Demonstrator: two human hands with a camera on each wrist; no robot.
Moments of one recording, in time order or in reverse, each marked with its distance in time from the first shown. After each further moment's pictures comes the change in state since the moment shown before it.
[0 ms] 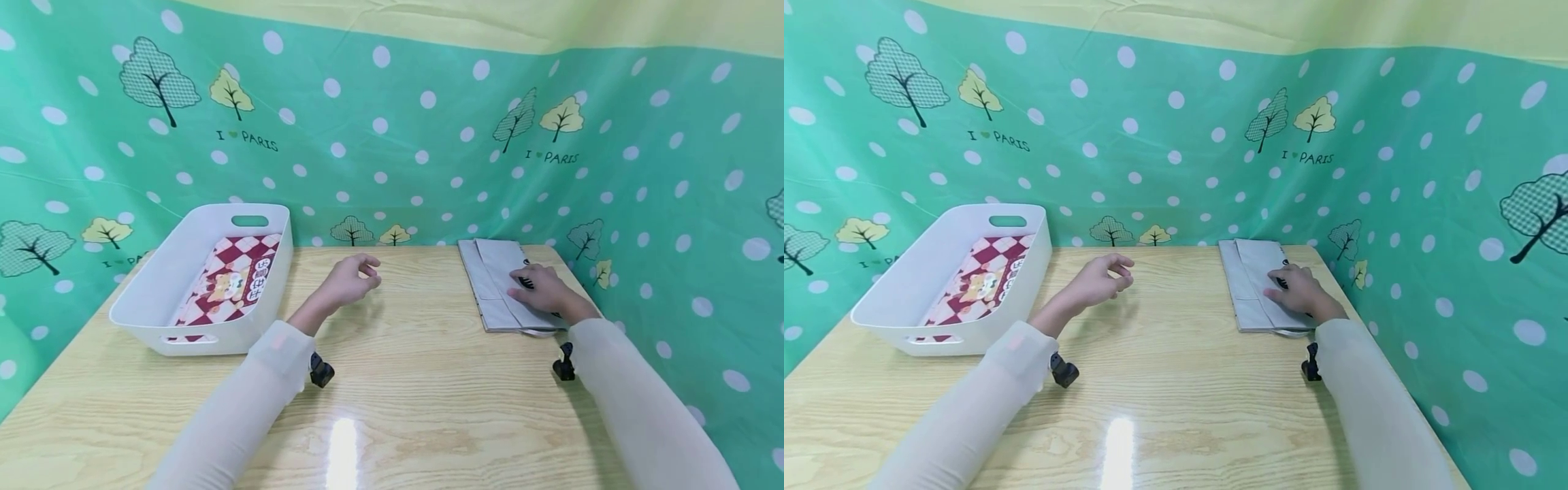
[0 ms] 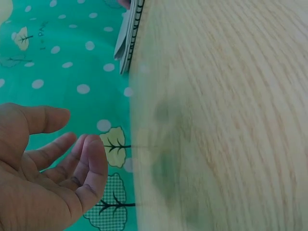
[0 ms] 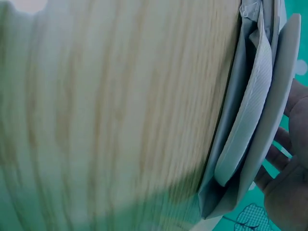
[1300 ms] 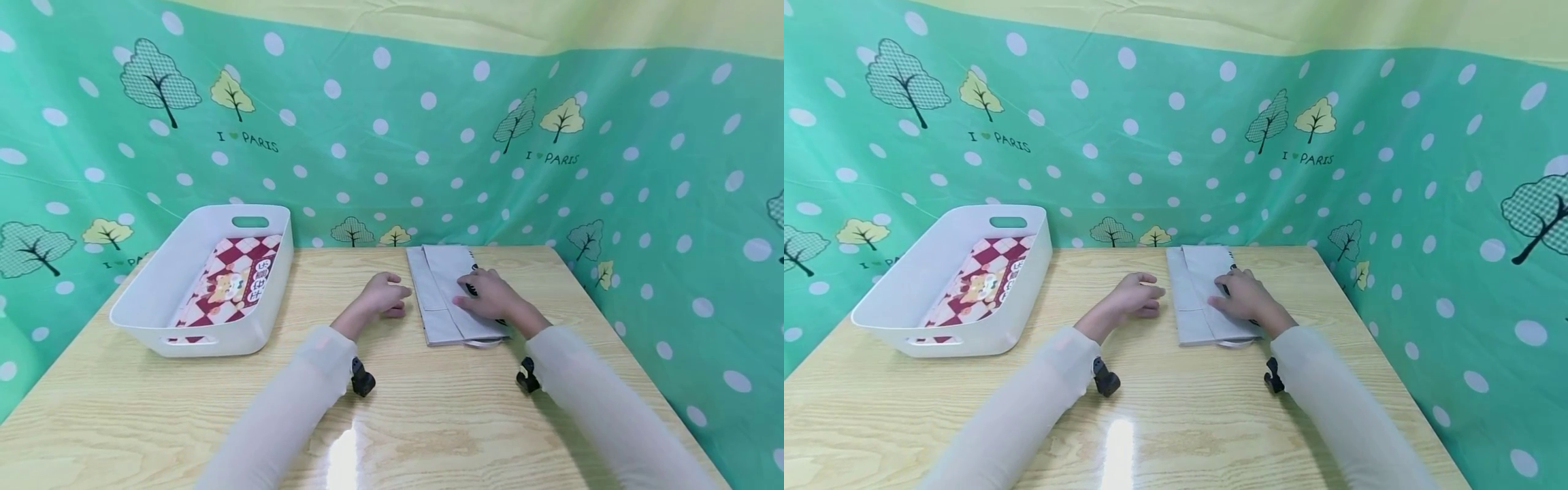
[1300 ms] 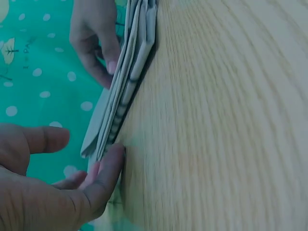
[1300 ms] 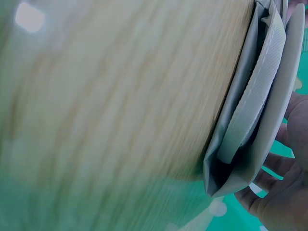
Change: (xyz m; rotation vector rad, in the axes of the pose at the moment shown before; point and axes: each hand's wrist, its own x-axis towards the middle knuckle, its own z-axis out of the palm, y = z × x) left_hand 0.019 0.011 0.063 -0.467 -0.028 -0.302; right_hand 0.018 -0.103 0.035 -0.107 0.002 -0.184
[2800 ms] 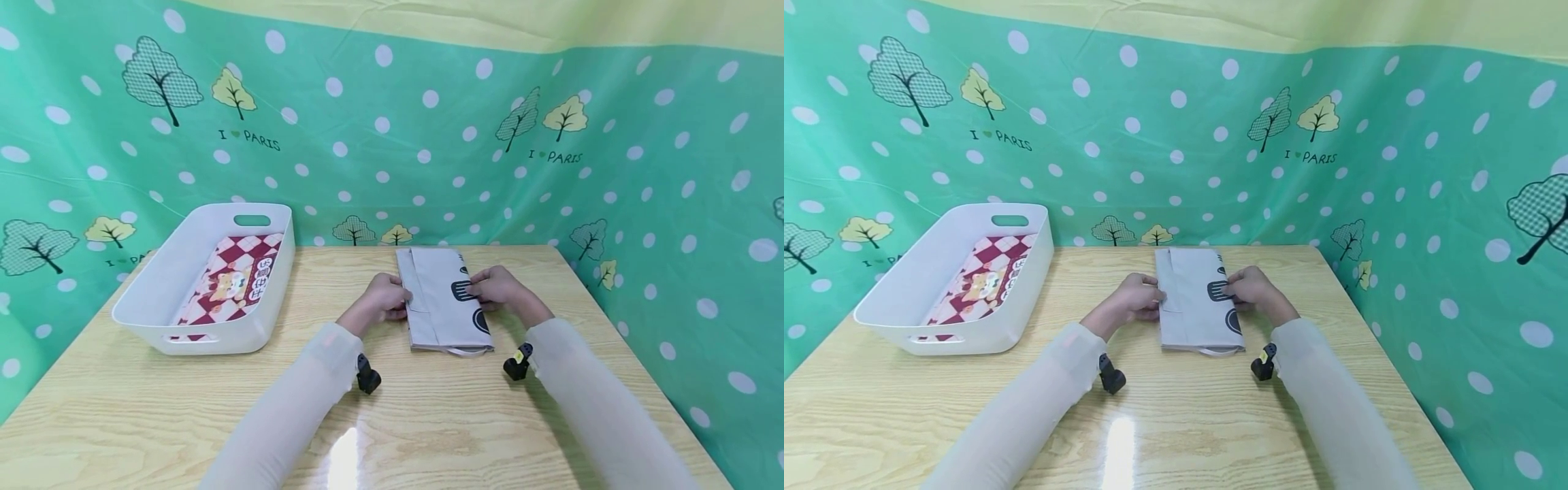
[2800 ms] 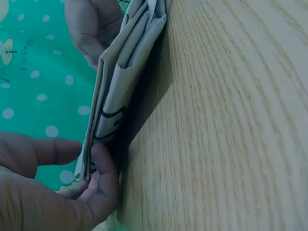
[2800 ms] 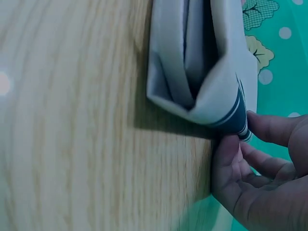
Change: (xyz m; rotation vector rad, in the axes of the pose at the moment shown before) left_hand 0.003 0.000 0.008 -0.039 0.040 -0.050; right_hand 0.011 0.008 -0.004 0.826 -0.060 0.491
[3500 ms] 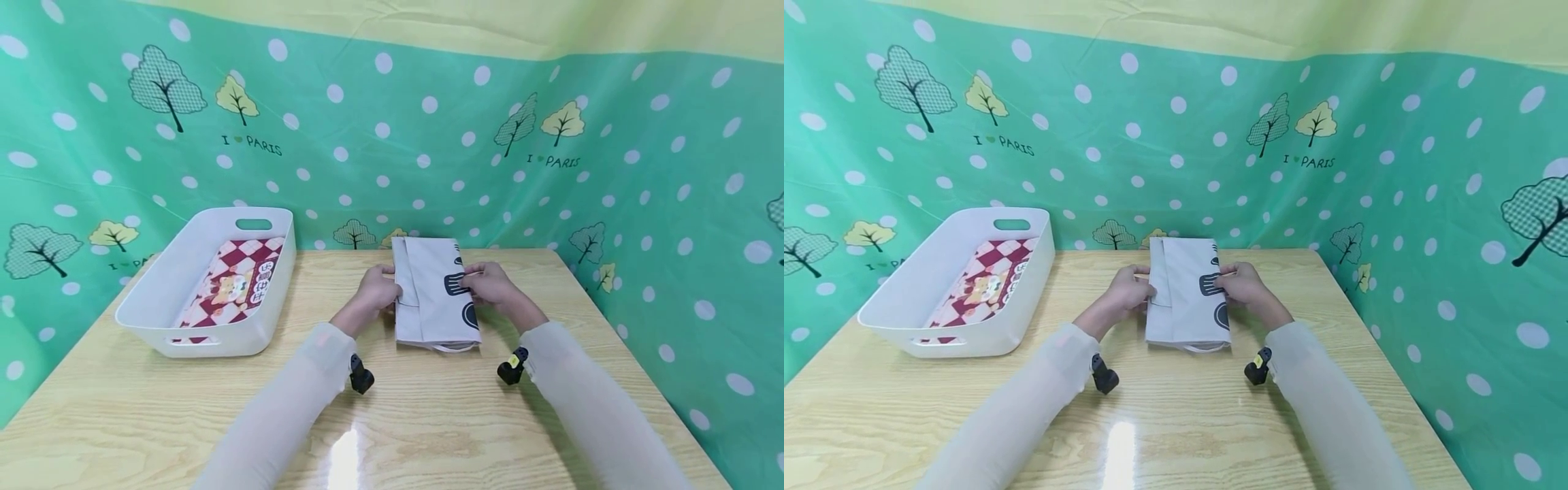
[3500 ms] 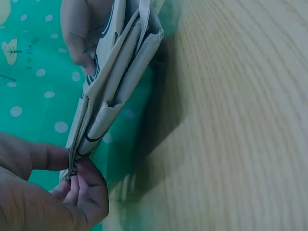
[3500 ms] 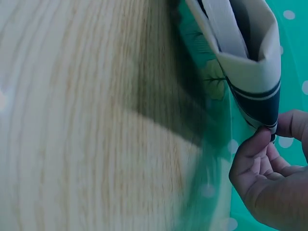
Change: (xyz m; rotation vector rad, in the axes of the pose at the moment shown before) left_hand -0.005 0.009 -0.008 0.084 0.128 0.111; right_hand -0.005 -0.019 0.014 0.176 0.081 -0.066
